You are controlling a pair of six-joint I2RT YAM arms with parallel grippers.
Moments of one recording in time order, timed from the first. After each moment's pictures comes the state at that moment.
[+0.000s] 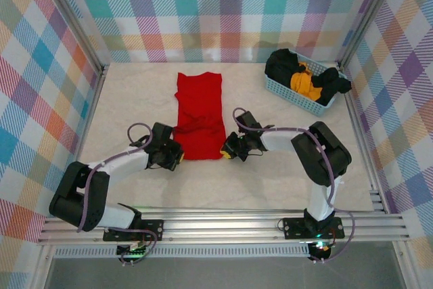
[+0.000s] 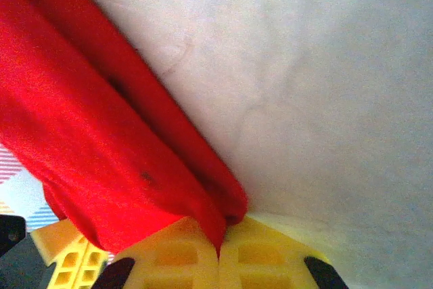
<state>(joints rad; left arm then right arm) -0.39 1.38 0.62 -0.29 0.17 -1.47 0.64 1.85 0.96 -0.13 -0.49 1.30</state>
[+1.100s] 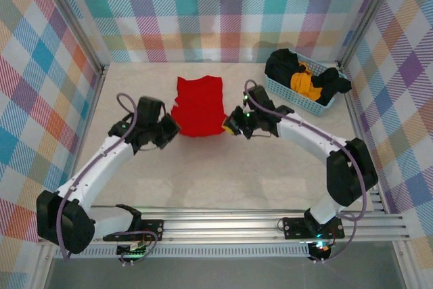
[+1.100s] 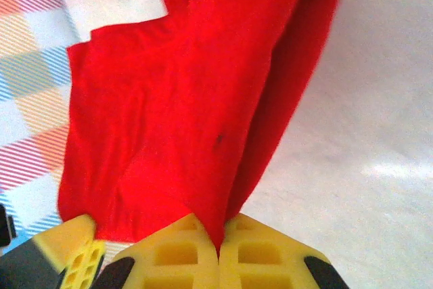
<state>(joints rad) -0.39 1.19 0.95 -0.68 0.18 -1.09 0.61 1.59 1.14 -0.42 -0.46 1.20</state>
